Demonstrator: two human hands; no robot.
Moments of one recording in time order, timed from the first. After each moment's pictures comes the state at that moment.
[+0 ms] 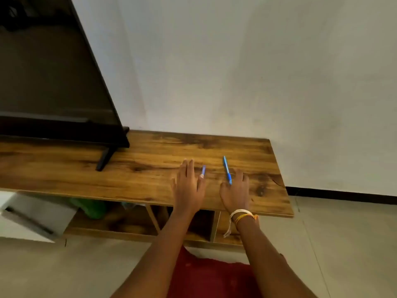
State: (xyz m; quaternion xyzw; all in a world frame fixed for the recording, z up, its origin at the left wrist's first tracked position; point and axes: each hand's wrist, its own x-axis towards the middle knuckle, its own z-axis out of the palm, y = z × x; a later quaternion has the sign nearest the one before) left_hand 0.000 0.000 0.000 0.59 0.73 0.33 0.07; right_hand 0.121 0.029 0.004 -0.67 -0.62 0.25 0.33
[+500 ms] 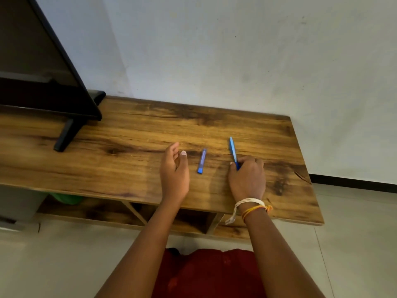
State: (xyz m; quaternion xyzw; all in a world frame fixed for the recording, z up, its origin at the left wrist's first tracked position) left_hand -0.024 0.057 -0.042 0.38 0.69 0.56 0.27; right_hand 0.120 0.100 -0.043 -0.74 -0.59 0.16 0.27
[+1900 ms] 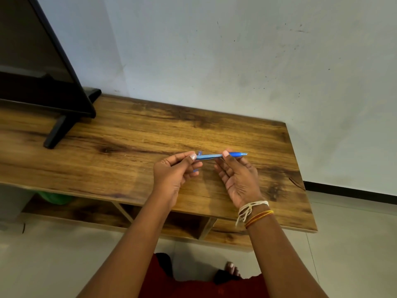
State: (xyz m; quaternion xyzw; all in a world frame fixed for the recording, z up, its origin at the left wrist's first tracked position) left_hand -0.016 0.063 -0.020 0.16 0.52 0.64 0.54; right_hand 0.123 0.105 -0.030 -0.40 -0.23 0.72 0.52
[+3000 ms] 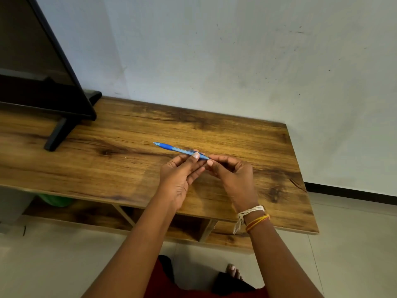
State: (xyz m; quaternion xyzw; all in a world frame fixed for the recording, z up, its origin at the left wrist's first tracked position) left_hand -0.011 0.067 -0.024 0.12 0.44 0.67 0.59; right_hand 0.117 0.099 -0.031 -0.44 -0.50 0.57 0.47
